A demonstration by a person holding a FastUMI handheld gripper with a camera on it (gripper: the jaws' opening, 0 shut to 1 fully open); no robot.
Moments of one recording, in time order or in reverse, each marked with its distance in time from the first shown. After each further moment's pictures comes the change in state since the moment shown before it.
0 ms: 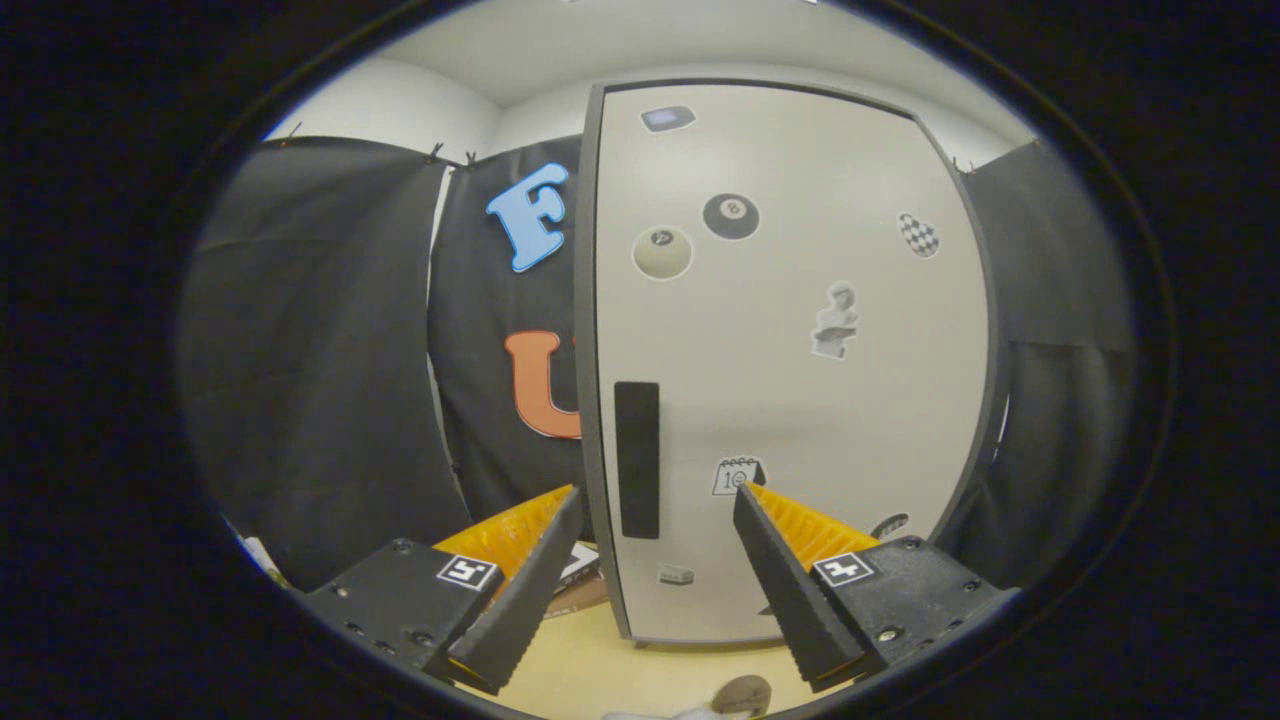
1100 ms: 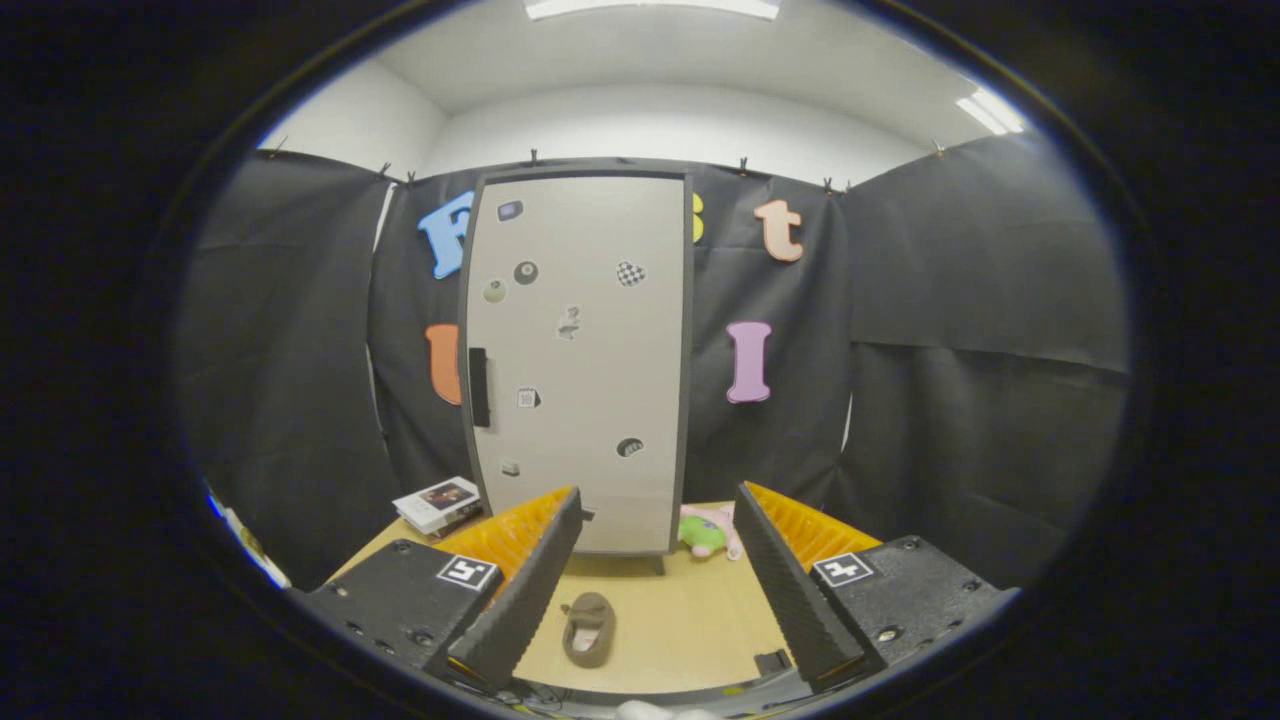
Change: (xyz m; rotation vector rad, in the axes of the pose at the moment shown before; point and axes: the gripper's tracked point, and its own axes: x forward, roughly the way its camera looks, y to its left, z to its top) arm -0.320 -0.184 -0.035 -0.005 -0.001 -0.259
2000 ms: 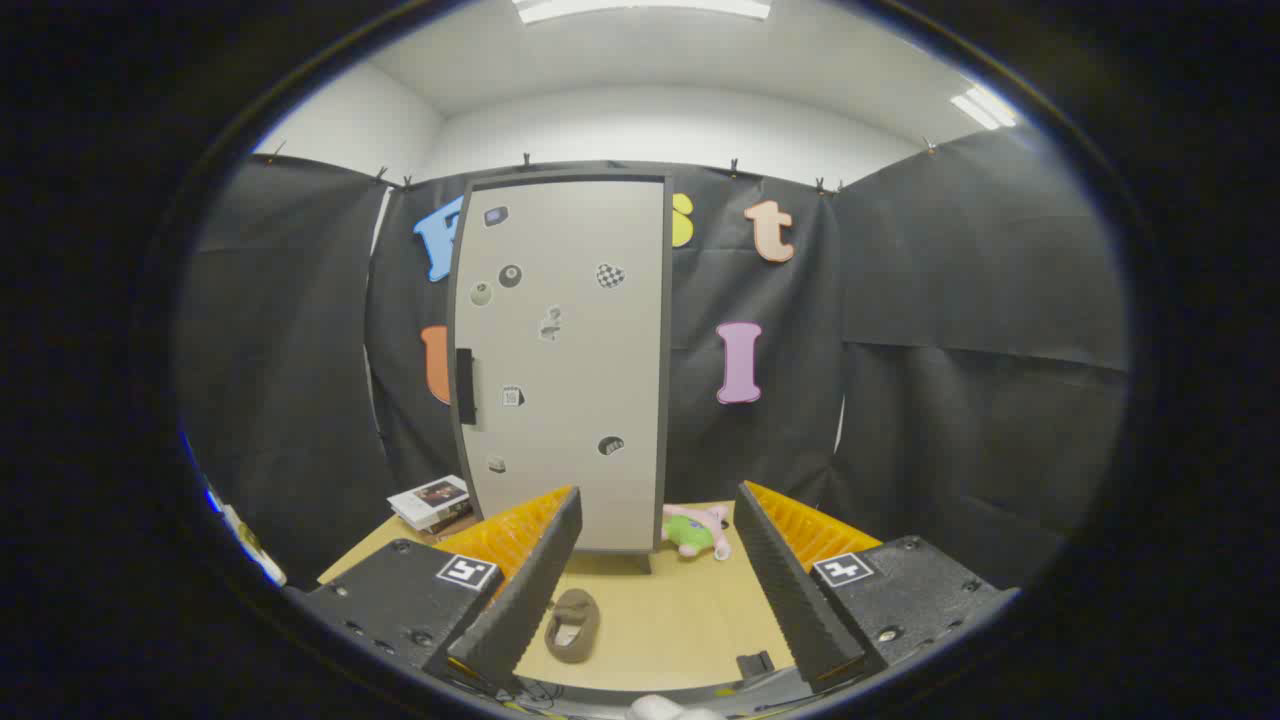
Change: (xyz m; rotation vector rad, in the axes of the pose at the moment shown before) arm -0.016 -0.023 -0.005 0.006 0.007 -0.010
